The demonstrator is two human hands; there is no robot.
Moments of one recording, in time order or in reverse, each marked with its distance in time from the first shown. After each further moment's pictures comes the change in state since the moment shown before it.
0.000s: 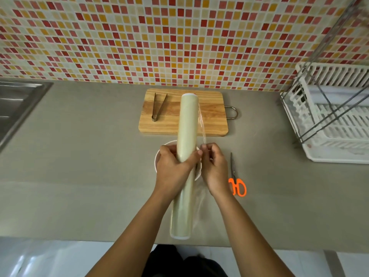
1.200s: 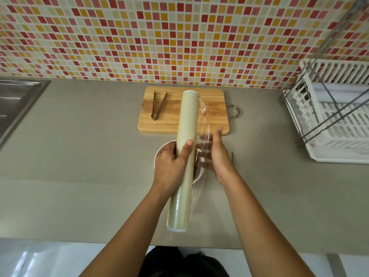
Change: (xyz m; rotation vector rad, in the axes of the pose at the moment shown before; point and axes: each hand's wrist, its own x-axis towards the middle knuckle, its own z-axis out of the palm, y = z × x) left_hand 0.013 0.004 -0.002 0.166 0.023 0.127; right_hand 0.039 -0.019 -0.005 0.156 -0.207 0.470
